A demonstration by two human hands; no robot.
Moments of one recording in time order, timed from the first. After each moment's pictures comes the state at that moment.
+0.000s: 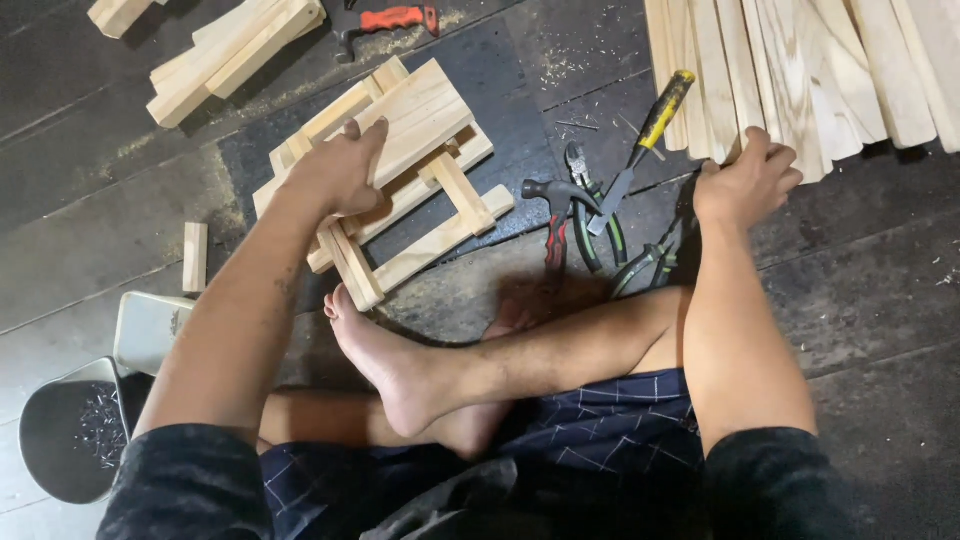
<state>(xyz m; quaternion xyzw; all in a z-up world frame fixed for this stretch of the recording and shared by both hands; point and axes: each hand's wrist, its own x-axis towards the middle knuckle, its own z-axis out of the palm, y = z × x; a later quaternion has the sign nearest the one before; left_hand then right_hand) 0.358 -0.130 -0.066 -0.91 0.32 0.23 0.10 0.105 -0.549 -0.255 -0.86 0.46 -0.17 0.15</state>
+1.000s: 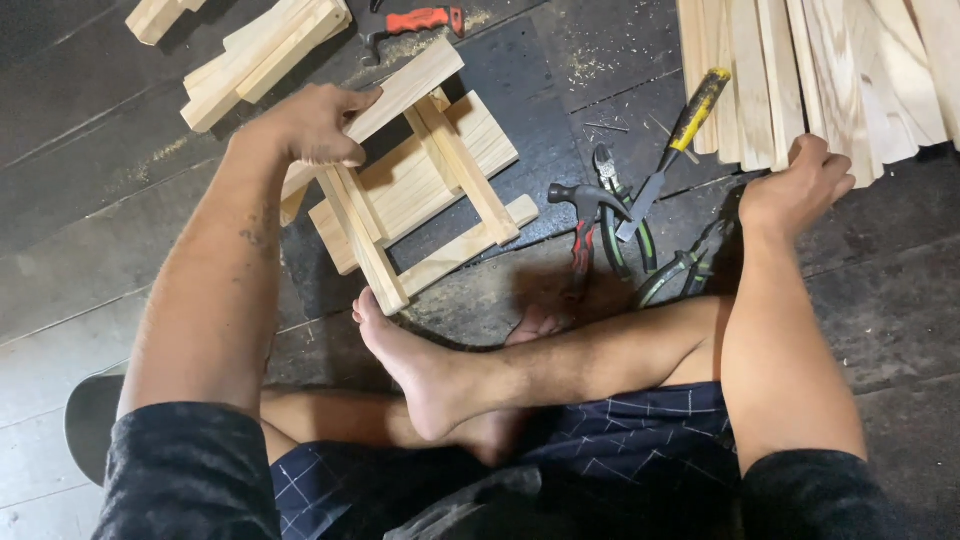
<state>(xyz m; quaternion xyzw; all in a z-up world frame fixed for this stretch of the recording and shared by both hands) 0.420 -0.125 -0.014 -0.92 0.29 0.27 0.02 0.098 -0.560 -0.273 -0.87 0.37 -0.31 0.10</state>
